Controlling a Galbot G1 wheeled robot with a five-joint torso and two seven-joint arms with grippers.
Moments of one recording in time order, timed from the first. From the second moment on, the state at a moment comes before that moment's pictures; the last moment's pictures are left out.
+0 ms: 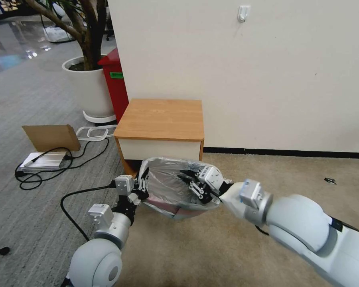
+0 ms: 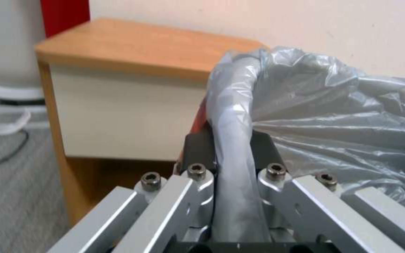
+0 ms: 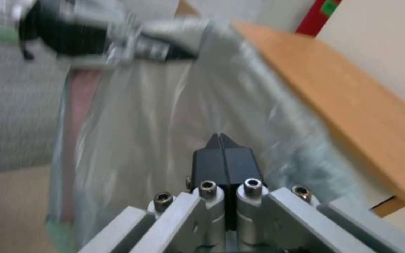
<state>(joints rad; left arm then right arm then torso) 1.50 -1.23 -0.35 -2.29 -0.42 0.27 -0.19 -0.86 0.71 -0.08 2.31 0.34 -0.58 -0.23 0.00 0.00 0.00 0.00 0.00</state>
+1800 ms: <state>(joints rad) 1.50 -1.28 -0.25 -2.31 -0.16 0.21 -0.05 -0.64 0.84 -0.45 1.99 0.18 -0.71 -0.04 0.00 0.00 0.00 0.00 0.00</state>
